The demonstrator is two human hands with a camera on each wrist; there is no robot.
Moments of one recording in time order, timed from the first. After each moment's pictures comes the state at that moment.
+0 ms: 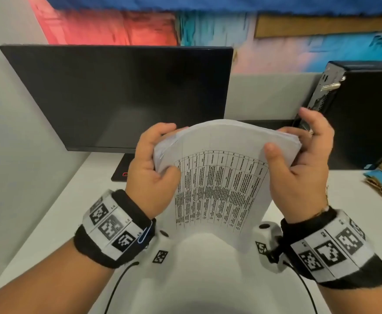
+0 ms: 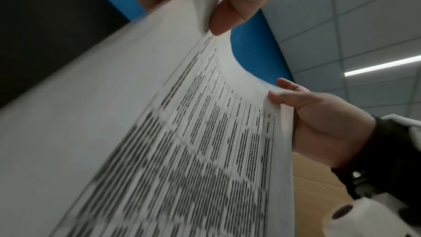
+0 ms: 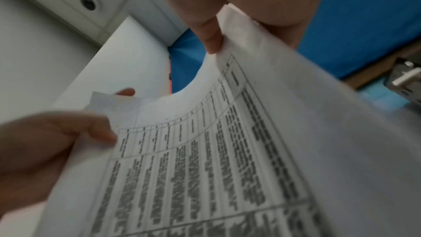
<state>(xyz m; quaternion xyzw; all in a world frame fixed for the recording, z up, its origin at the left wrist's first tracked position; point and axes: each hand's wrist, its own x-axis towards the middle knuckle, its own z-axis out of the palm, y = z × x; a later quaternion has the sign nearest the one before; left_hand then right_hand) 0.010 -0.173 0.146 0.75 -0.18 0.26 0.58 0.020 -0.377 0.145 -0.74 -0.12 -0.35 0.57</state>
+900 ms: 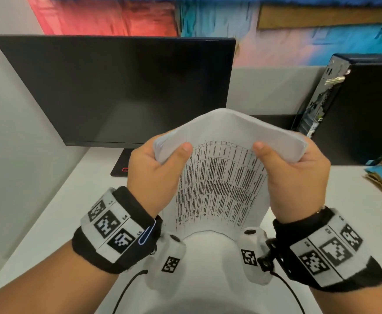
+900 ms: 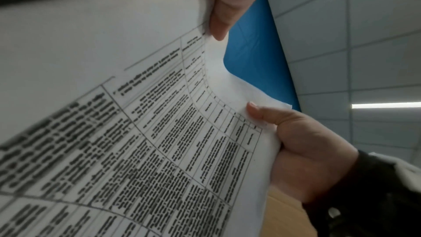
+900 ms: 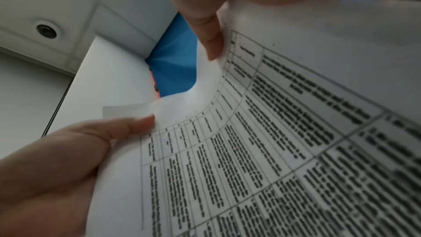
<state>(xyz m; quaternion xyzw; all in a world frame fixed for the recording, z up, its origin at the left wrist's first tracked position) 0.012 -0.181 0.148 0.71 -0.04 0.21 0.67 0.015 -0.364 0.144 -0.66 -0.04 -0.28 0.69</state>
